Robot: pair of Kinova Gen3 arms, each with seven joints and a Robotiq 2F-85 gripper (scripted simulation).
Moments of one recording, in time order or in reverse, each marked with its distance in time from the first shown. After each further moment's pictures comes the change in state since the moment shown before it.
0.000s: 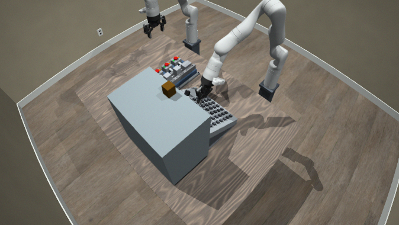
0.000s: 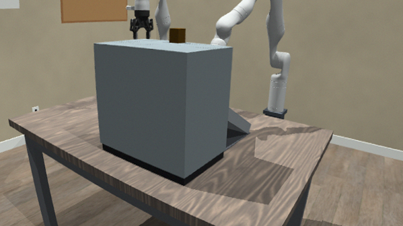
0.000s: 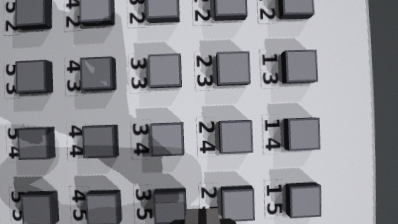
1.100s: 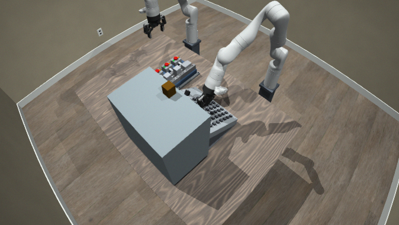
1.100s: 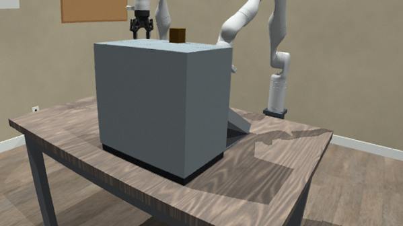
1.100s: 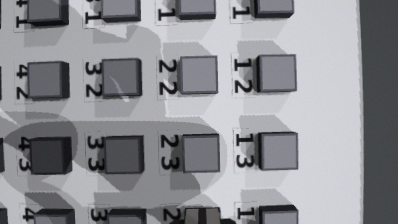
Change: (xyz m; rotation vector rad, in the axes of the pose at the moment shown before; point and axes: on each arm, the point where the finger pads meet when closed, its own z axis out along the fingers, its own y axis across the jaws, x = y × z) left arm 0.039 0.018 0.024 0.016 -0.016 -0.011; right arm 0.000 0.000 0.000 0.000 0.000 0.000
